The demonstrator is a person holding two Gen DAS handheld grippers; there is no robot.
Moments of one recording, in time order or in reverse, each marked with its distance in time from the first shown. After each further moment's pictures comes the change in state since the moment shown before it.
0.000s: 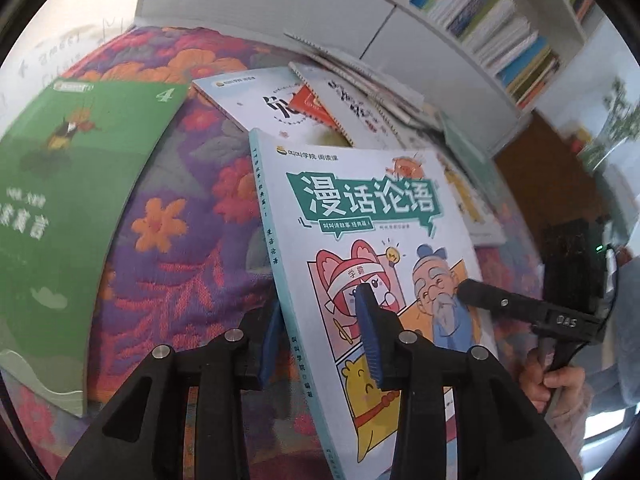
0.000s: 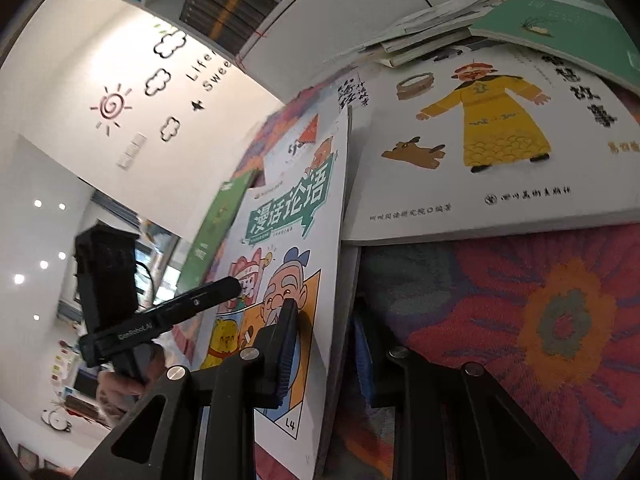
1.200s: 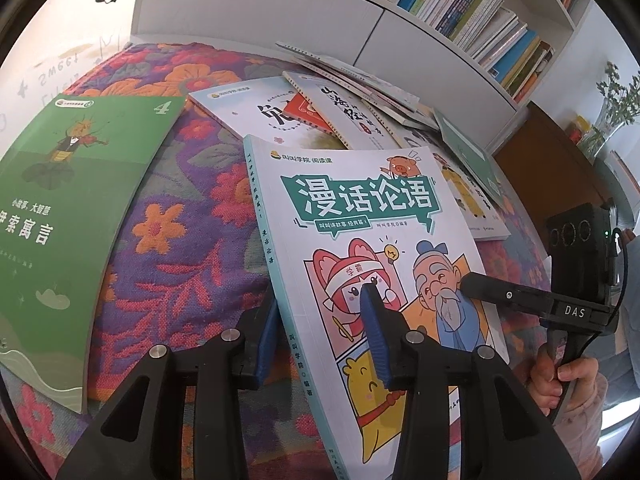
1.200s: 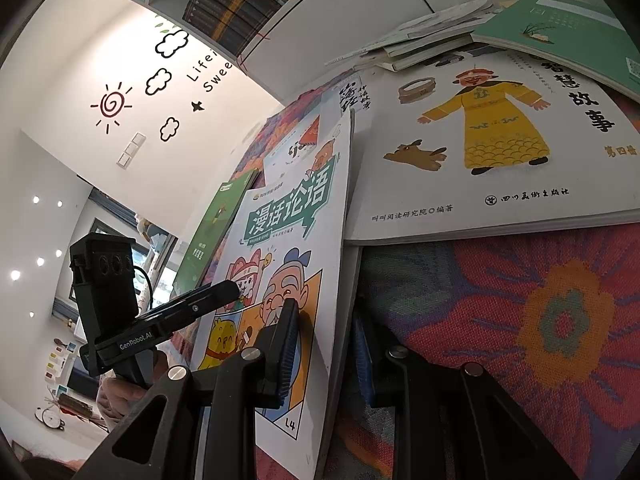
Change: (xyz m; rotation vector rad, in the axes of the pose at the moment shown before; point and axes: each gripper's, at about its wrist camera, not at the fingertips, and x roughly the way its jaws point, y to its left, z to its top) left arm -0.001 -0.010 -0.004 0.073 -0.031 0.055; right arm -0.002 0.001 0.003 -0.023 -0.007 -0.024
